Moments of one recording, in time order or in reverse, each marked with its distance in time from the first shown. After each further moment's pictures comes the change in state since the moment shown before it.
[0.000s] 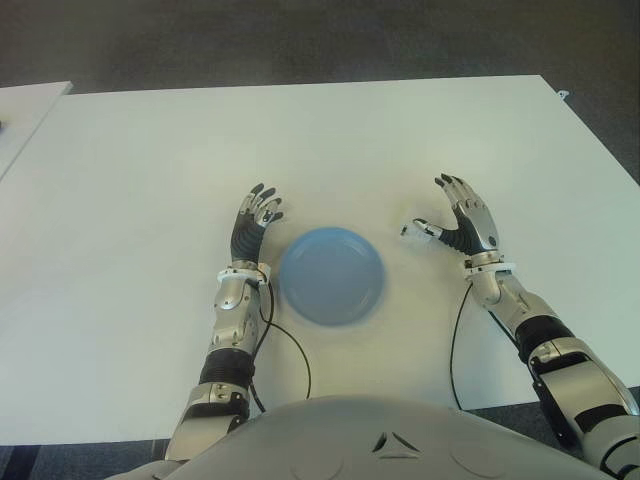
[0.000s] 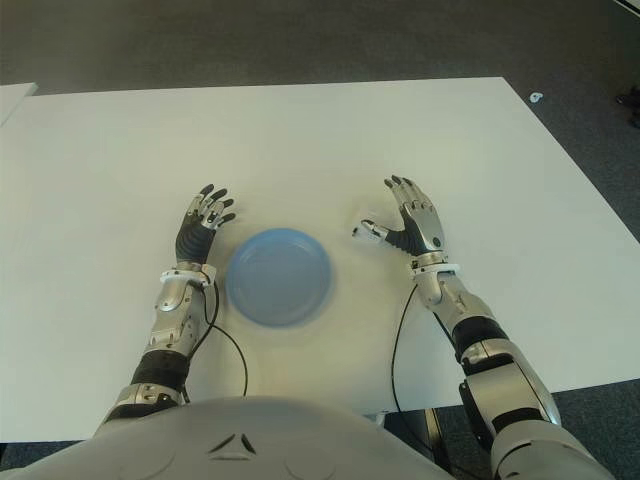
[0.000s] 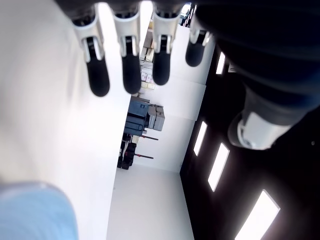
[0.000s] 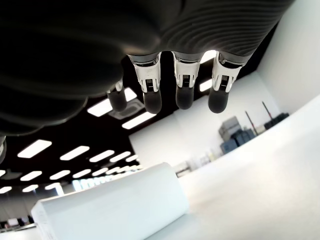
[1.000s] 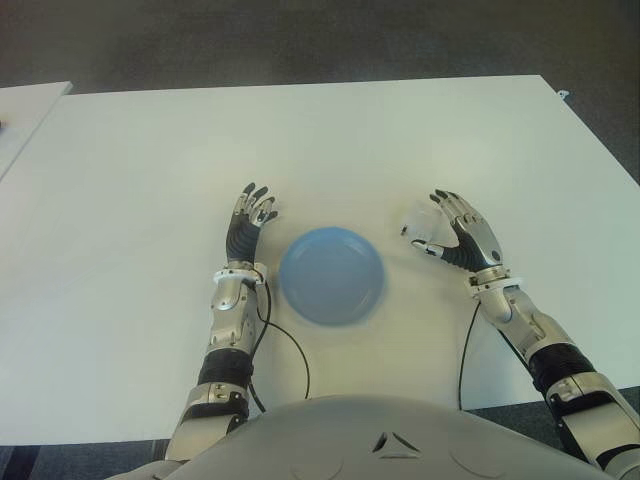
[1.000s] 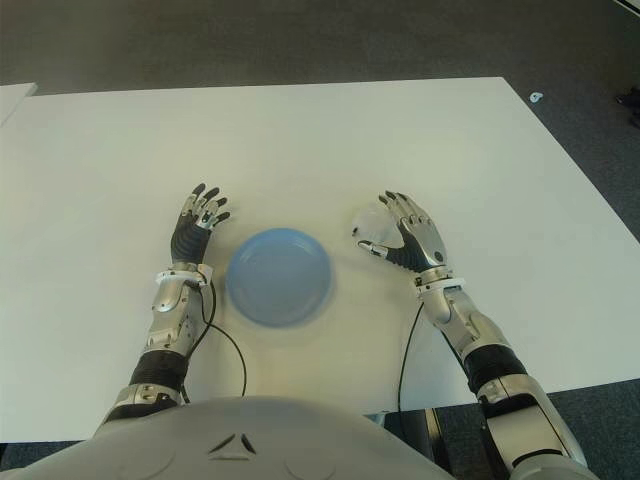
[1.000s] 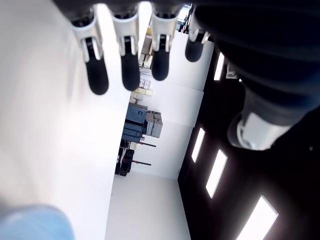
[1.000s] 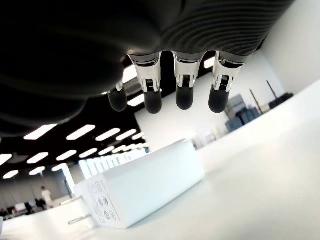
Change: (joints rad) left arm 0.000 -0.002 0.028 0.000 -0.003 -0.003 0.005; right arm 0.212 -0.067 -0.035 -0.332 0.032 0.046 0.127
